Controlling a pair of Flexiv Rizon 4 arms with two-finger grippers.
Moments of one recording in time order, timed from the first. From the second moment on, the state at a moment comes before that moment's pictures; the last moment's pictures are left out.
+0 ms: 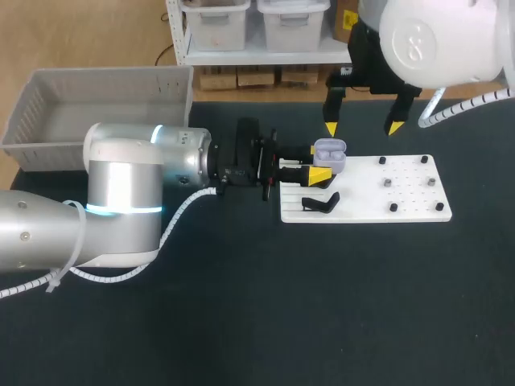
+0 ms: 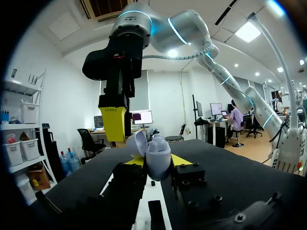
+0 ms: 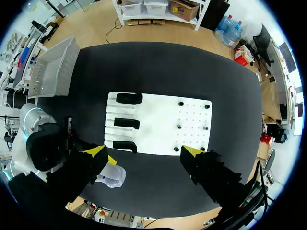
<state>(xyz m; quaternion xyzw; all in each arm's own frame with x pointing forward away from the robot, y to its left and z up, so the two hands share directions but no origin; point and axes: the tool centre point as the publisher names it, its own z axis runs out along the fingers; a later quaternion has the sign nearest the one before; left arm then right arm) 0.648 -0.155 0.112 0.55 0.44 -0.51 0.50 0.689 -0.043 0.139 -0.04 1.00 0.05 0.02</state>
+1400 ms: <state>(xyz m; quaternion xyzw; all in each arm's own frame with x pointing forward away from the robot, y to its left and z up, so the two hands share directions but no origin) 0.682 -0.017 0.195 0.47 0.51 -0.40 0.60 0.603 -0.107 0.216 -0.02 0.99 0.07 0.11</state>
